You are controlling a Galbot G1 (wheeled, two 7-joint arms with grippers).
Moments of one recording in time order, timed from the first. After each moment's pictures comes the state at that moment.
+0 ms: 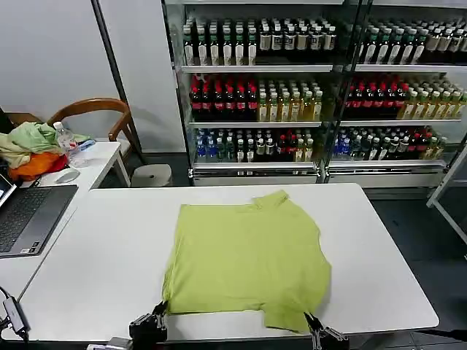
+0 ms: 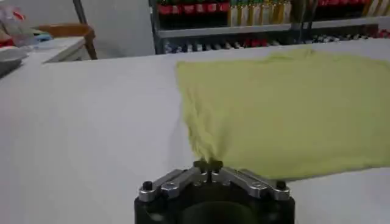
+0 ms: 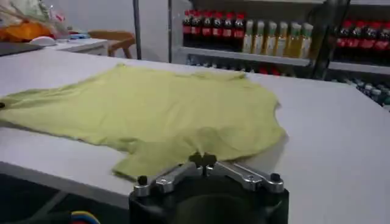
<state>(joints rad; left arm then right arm) 1.80 -1.13 -0.43 -2.26 -0.33 0.43 -0.24 -1.96 0.91 0.40 2.29 0.30 -0.11 0.21</state>
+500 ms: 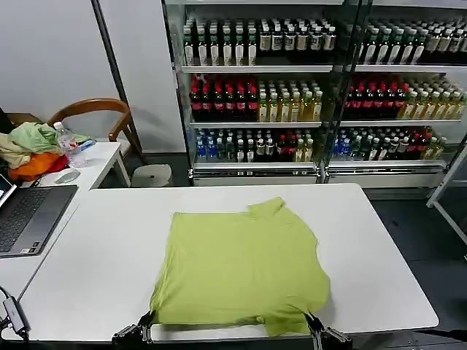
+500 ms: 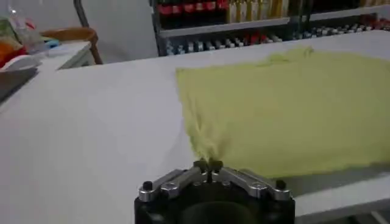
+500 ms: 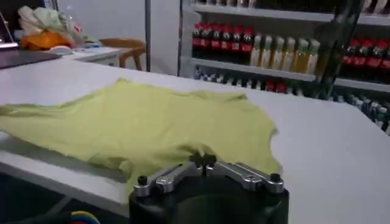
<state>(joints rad) 1.88 -1.08 -0.51 -2.32 -0.36 0.41 -0.21 -1.88 0.89 0.41 2.33 0.35 -0.14 0.21</state>
